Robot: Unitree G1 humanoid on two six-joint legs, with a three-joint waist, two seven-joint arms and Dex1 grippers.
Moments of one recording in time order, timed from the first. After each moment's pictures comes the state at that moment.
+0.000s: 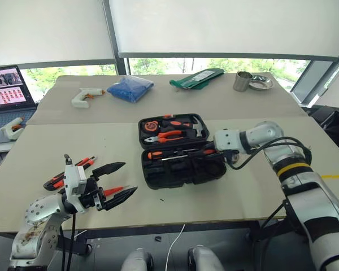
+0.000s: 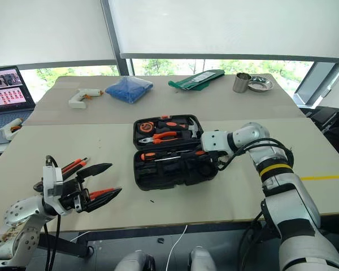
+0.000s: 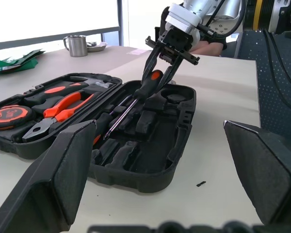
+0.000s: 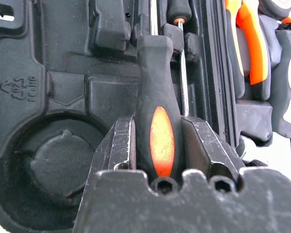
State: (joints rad) left arm 0.09 0.59 0.22 -0.25 -0.62 0.07 -1.09; right arm -1.01 -0.59 0.34 0.89 -0.17 -0.50 1.26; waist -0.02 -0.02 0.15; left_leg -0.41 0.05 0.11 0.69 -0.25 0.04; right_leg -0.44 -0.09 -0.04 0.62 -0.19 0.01
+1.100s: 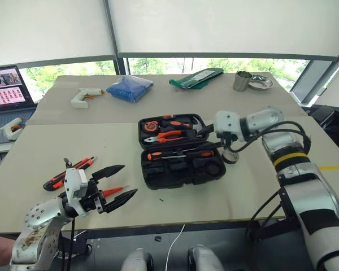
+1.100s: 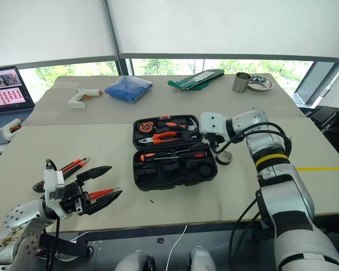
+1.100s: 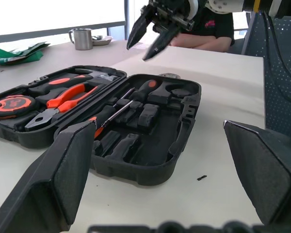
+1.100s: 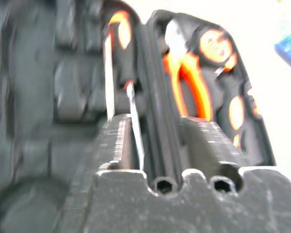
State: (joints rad) left arm 0.12 0.58 0.22 -0.27 -0.60 0.07 -1.05; right arm -1.03 -0.53 0.22 0.78 -0.04 -0.26 1.28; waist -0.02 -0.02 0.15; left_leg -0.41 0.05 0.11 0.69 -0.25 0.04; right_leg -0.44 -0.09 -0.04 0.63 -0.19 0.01
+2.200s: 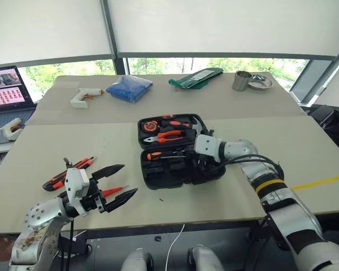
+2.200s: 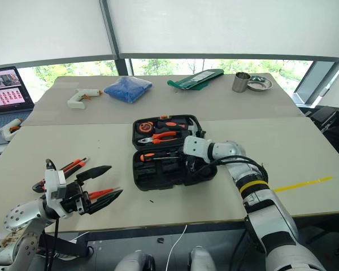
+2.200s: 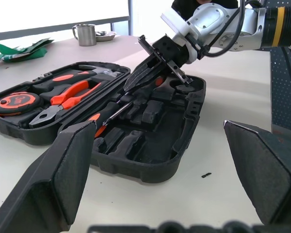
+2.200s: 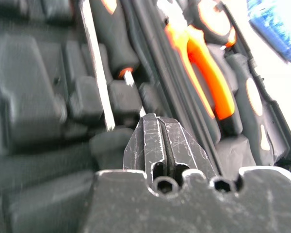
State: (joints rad) left arm 0.12 0.59 0.22 -0.28 -0.59 0.07 -1.03; right arm -0.85 -0.39 0.23 0.74 -0.11 -0.34 0.90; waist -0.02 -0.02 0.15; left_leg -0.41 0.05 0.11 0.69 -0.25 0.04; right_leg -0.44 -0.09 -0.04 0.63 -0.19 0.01
